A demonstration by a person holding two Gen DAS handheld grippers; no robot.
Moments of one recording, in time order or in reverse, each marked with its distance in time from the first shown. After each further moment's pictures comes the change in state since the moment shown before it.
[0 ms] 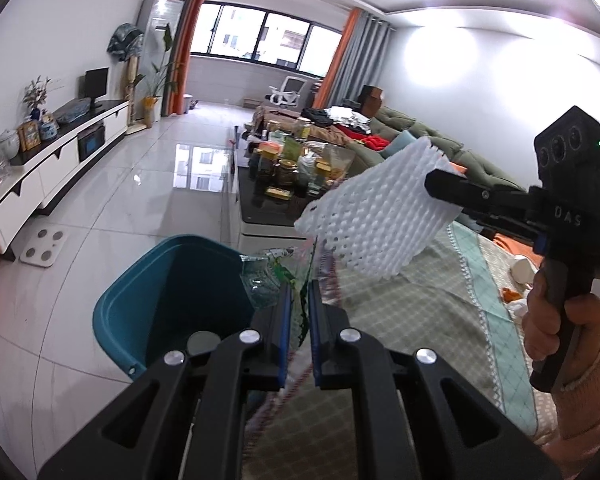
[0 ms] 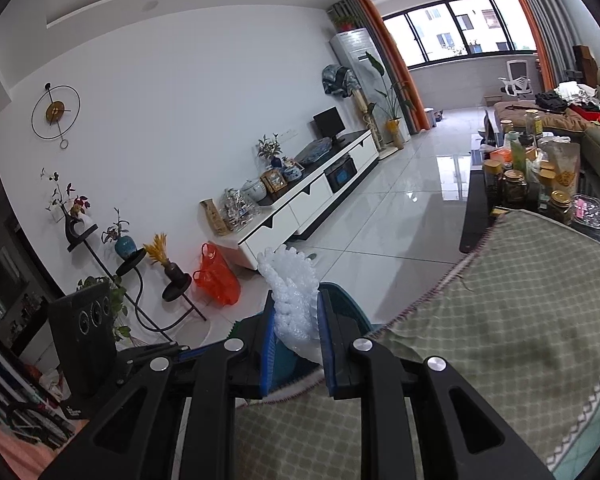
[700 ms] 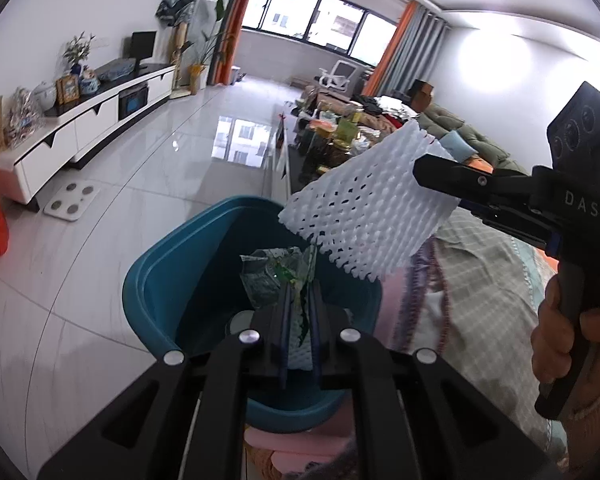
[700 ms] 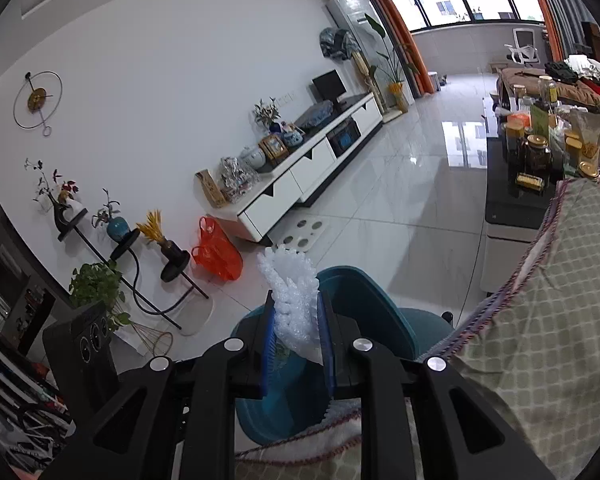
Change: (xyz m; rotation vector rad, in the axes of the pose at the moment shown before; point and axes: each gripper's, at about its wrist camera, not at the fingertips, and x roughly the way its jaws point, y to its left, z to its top) left arm 0.043 0.065 -0.013 -0.143 0.068 0.115; right arm 0.099 0.011 -0.004 0.041 0.144 -0.012
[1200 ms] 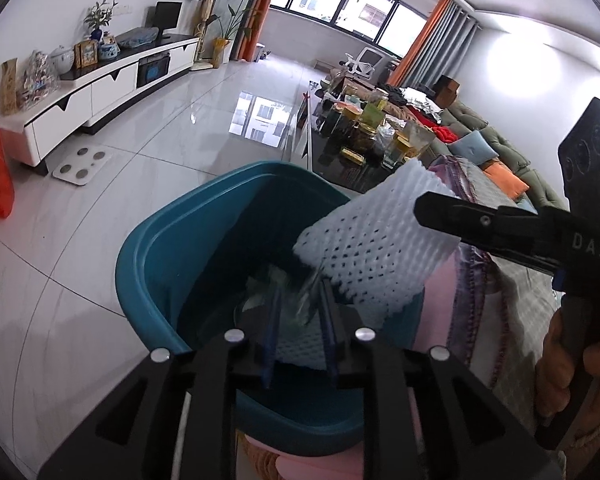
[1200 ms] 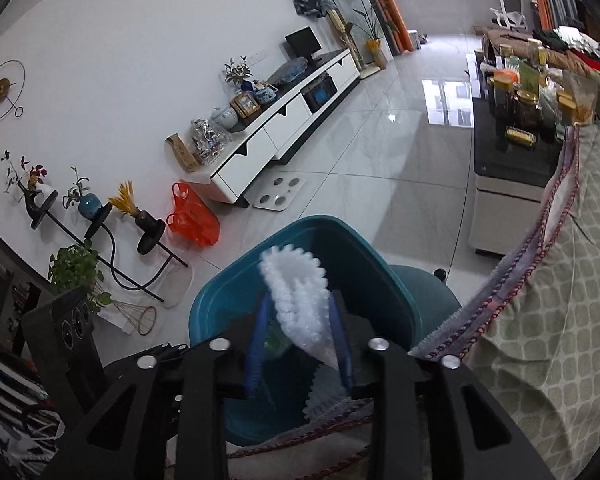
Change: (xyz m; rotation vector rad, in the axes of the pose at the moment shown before) left arm 0.035 0.020 -0.007 -0.094 0.064 0.036; right arm 0.041 -0.012 -0.011 0.054 0.144 -0.071
